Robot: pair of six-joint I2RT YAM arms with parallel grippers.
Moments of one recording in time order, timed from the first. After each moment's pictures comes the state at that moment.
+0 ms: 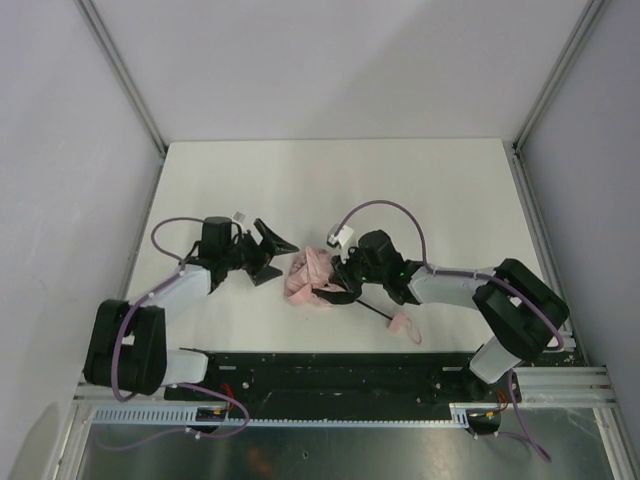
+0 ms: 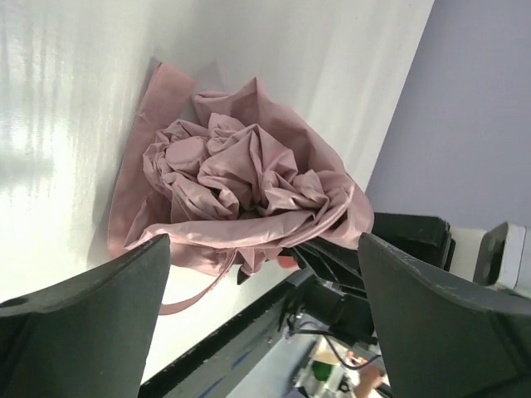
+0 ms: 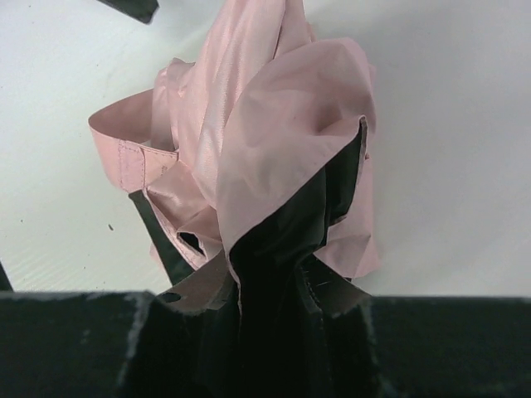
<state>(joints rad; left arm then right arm) -0.18 1.33 0.58 0.01 0.60 -1.03 0.80 1.58 0.73 0.28 -0.25 -0.02</state>
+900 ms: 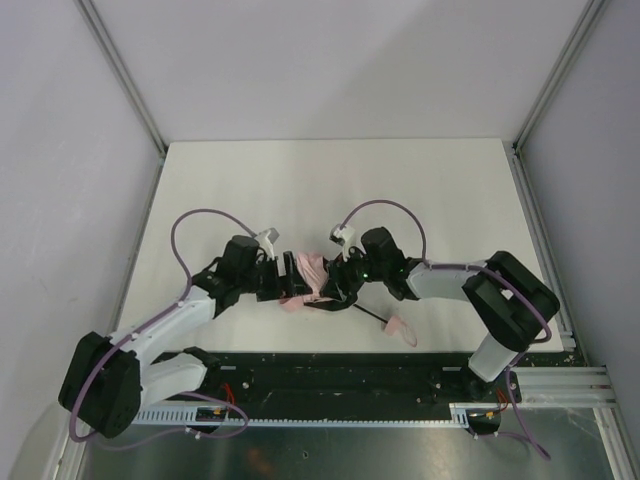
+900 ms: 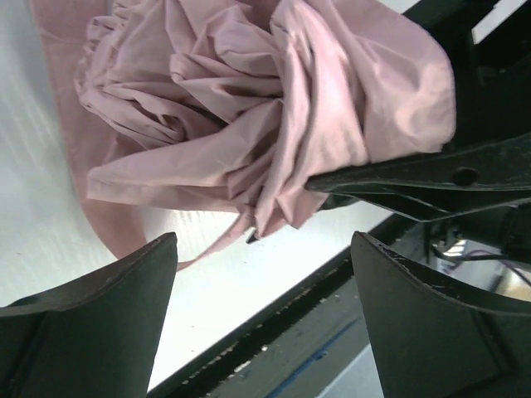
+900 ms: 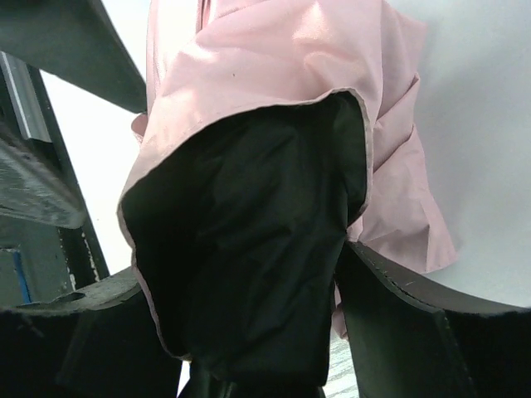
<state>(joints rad) -0.48 1.08 0.54 -0.23 0.39 -0.65 0.75 1.65 0.74 0.34 -0.47 0.17</state>
